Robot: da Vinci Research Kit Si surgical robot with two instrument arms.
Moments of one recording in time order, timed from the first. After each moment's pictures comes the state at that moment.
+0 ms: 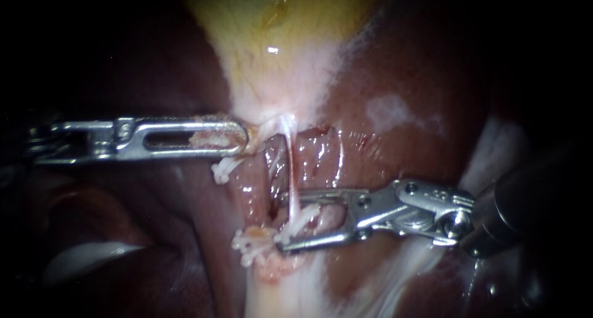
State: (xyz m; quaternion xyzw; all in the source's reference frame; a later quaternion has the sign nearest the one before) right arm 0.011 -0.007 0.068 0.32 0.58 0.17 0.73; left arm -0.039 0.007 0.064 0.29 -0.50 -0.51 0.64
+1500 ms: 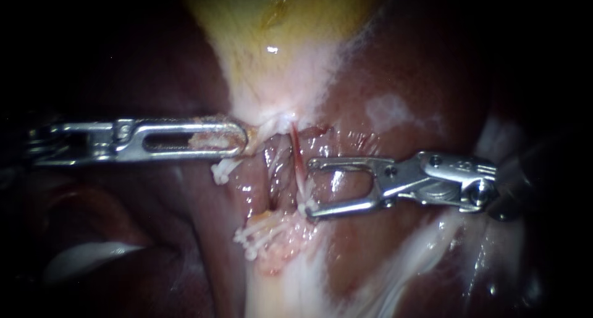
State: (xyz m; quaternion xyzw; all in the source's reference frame) right arm 0.006 -0.003 0.070 0.25 0.58 0.17 0.76; left arm -0.039 0.007 0.064 0.30 -0.50 -0.51 0.64
